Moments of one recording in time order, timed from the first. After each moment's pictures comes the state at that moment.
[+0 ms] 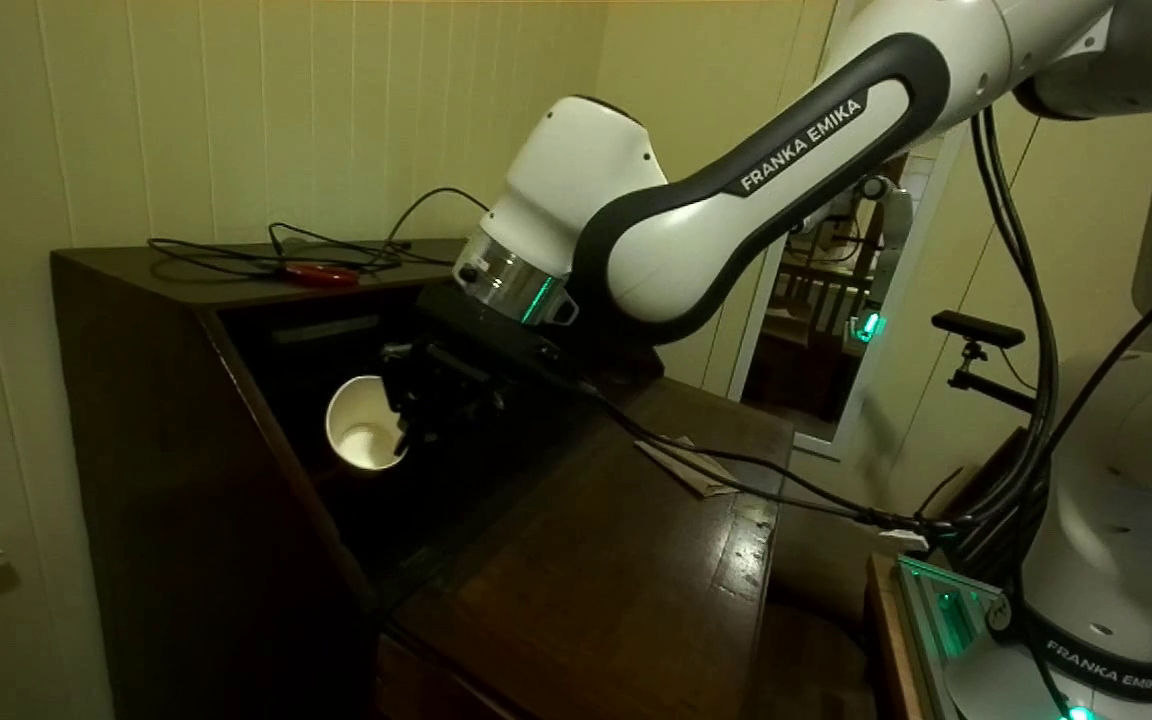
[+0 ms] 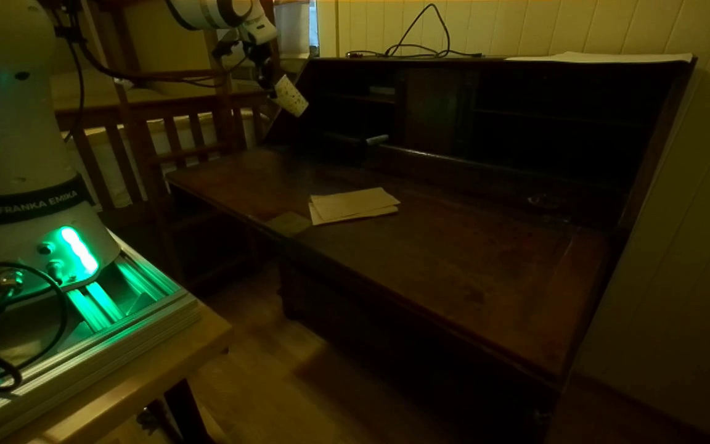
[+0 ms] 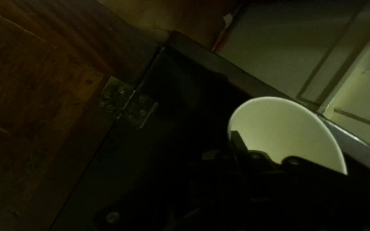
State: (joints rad) arm 0.27 0.24 0.05 -2.11 0.02 2.79 1.31
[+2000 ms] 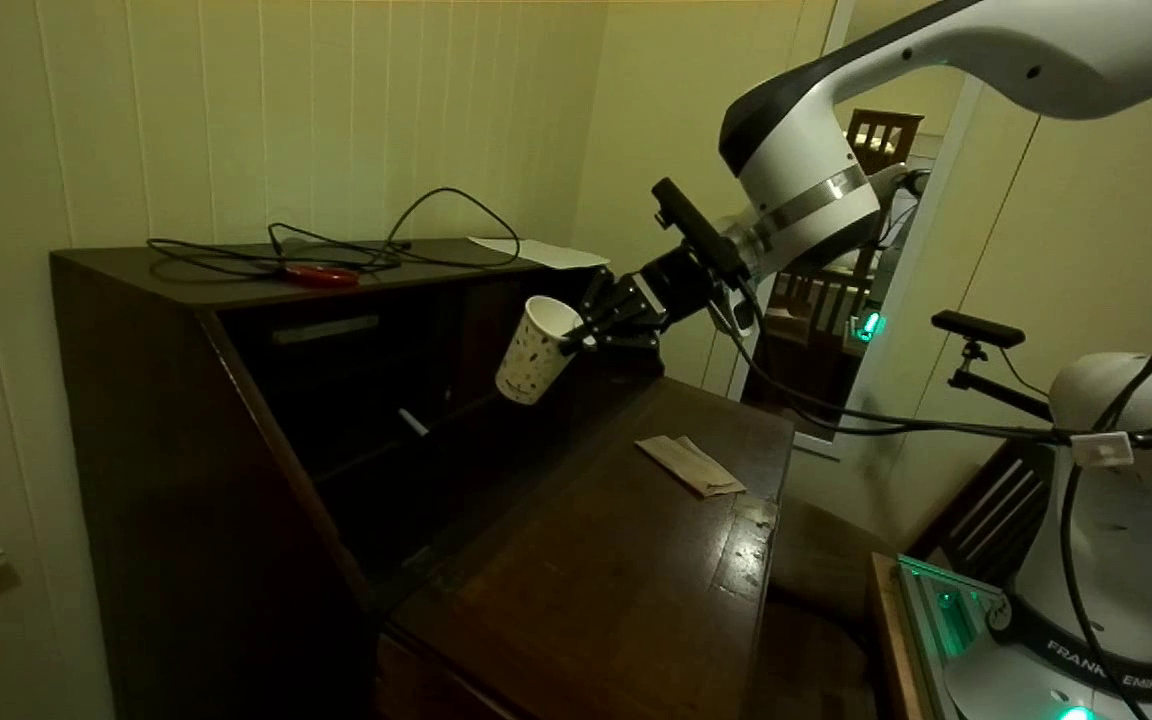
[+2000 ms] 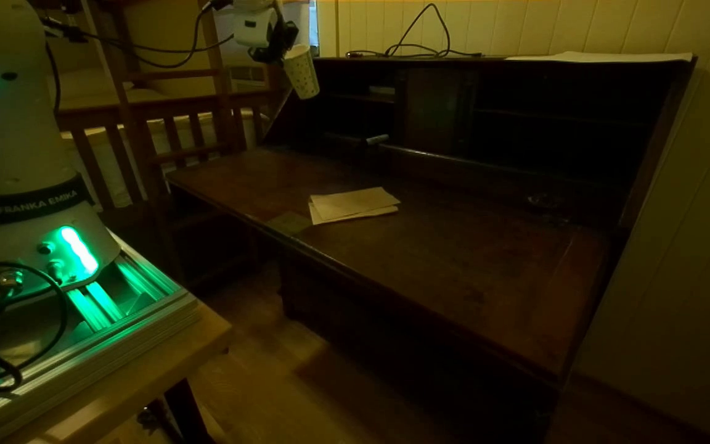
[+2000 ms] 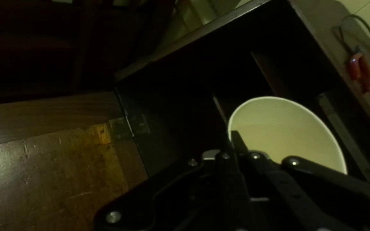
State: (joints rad) arm 0.17 -0.26 -0.15 -2.55 1.55 2.66 0.53
